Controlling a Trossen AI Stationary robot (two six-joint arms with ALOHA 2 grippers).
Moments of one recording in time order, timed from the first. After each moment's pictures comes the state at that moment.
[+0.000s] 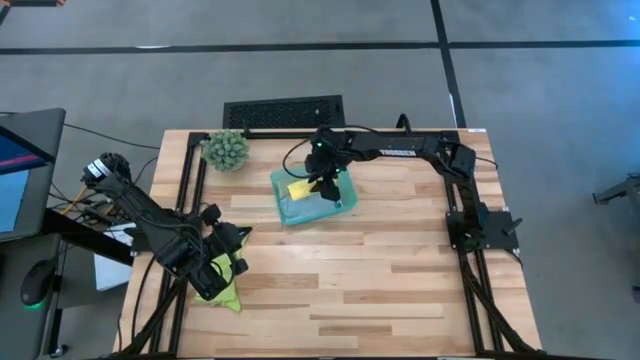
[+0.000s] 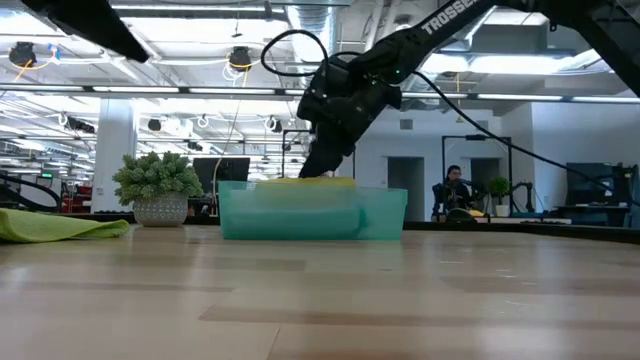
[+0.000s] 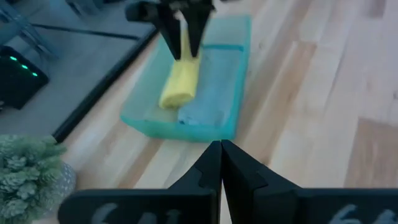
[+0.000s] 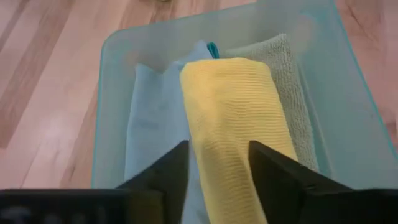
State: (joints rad) left arm -0.76 1.25 0.94 -1.09 -0.99 -1.08; right arm -0.37 2.07 1.57 -0.50 -0.50 -0.43
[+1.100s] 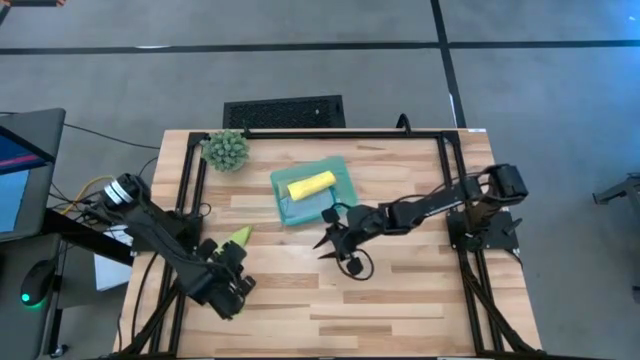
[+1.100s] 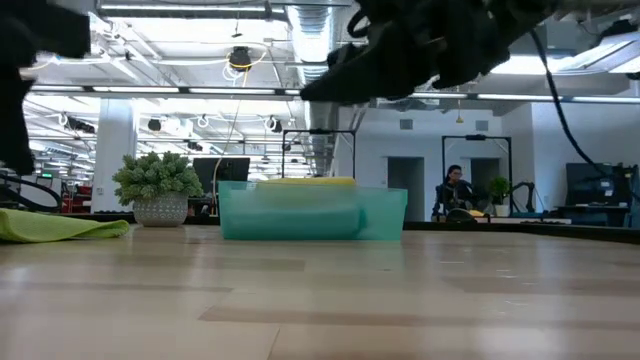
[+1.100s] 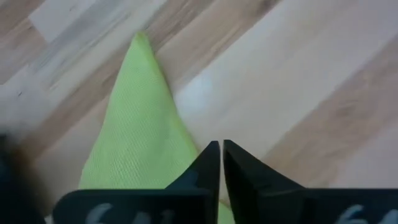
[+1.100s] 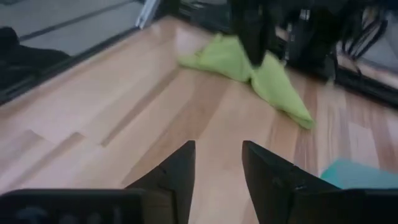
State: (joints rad) left arm -0.80 1.56 0.94 -1.08 -0.47 -1.69; right arm 0.14 1.70 0.92 0.31 -0.20 -0.36
